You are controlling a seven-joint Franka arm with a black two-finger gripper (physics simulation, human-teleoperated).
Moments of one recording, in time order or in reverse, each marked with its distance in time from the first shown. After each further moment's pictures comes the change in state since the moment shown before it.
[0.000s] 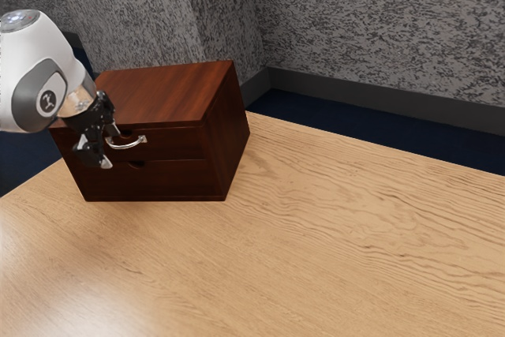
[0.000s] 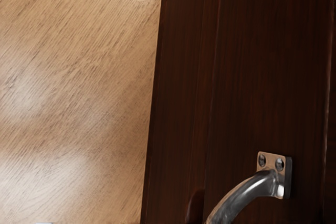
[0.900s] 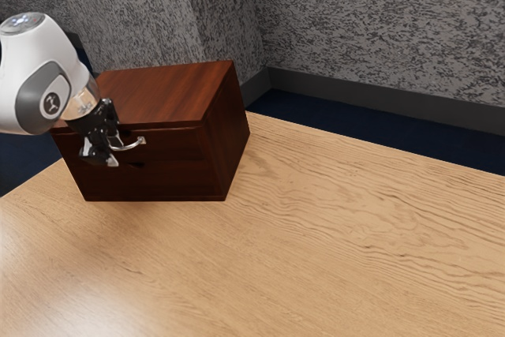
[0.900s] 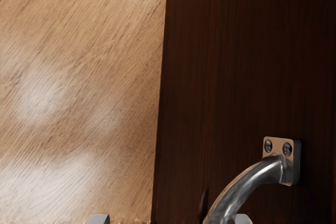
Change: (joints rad) arm -0.006 -0.007 -0.008 -0.015 -0.005 -0.007 0.019
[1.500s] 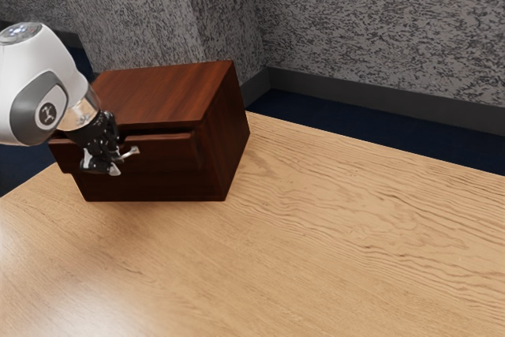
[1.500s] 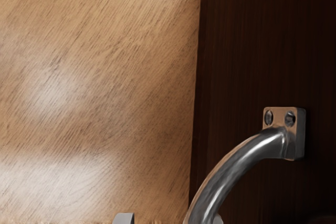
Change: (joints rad) arm -0.013 -0.073 0.003 -0.103 -0.005 0.007 -0.007
